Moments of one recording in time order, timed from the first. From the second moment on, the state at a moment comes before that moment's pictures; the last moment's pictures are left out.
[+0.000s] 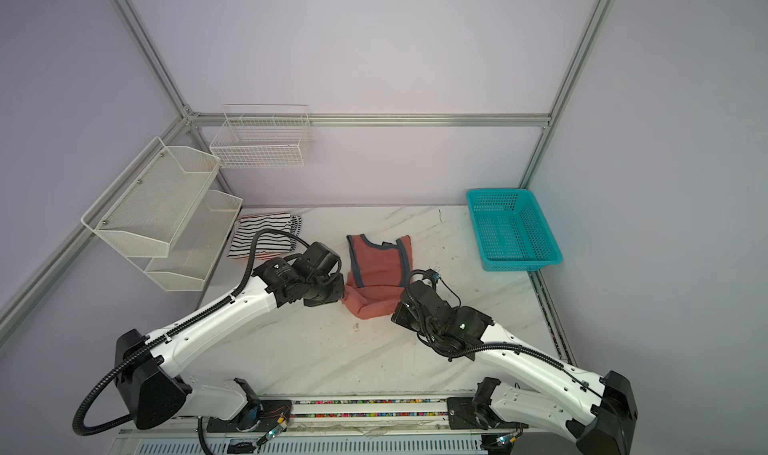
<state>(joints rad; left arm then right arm) -0.70 1.42 1.30 -0.93 -0.09 -0.82 0.89 1.04 0.85 -0.60 0.17 1.17</state>
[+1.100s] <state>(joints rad) -0.37 2.23 2.10 -0.89 0.12 -0.55 0.25 1.95 1.57 -0.49 -0.32 0.61</state>
